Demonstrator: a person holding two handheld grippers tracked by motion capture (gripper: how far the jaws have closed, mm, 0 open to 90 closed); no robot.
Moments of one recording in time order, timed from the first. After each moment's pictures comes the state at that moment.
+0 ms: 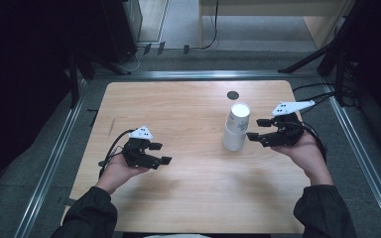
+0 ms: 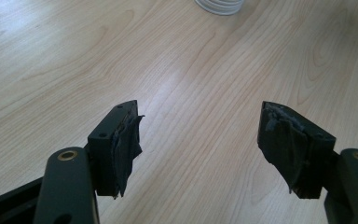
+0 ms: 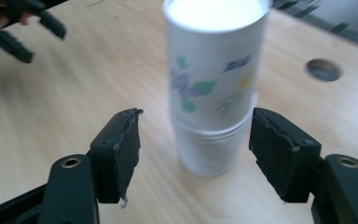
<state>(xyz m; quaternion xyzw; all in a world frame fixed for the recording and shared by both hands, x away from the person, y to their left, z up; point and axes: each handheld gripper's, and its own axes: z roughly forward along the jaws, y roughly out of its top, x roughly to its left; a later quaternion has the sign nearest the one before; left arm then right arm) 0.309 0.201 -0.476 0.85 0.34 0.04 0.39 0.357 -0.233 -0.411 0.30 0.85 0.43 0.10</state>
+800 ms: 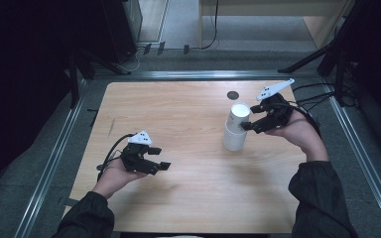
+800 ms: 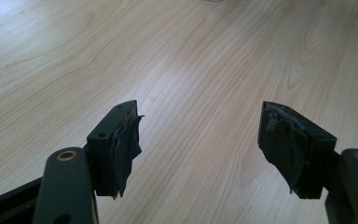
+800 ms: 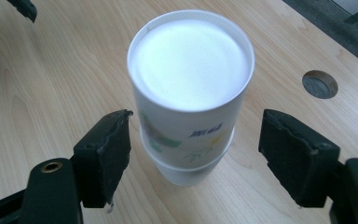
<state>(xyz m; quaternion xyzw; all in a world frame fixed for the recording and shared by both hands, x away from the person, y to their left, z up) 0.297 0.201 -0.480 0.86 0.33 0.03 0.38 0.403 -0.204 -0.390 0.25 0.90 0.36 0.09</state>
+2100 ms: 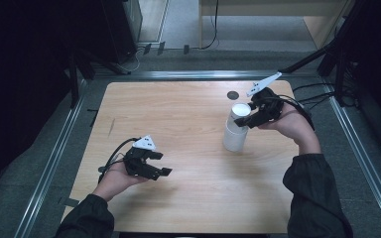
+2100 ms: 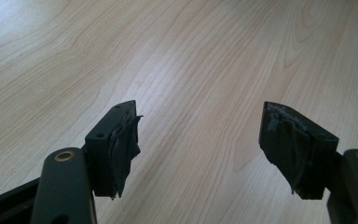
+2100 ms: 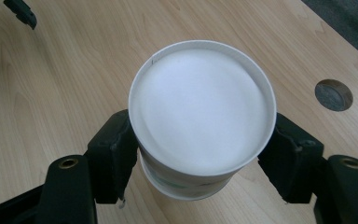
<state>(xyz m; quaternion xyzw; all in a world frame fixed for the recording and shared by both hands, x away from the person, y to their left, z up) 0.291 0.195 -0.485 0.88 0.32 0.03 0.36 0.416 -0.185 -0.386 0.23 0.91 0.33 0.07</state>
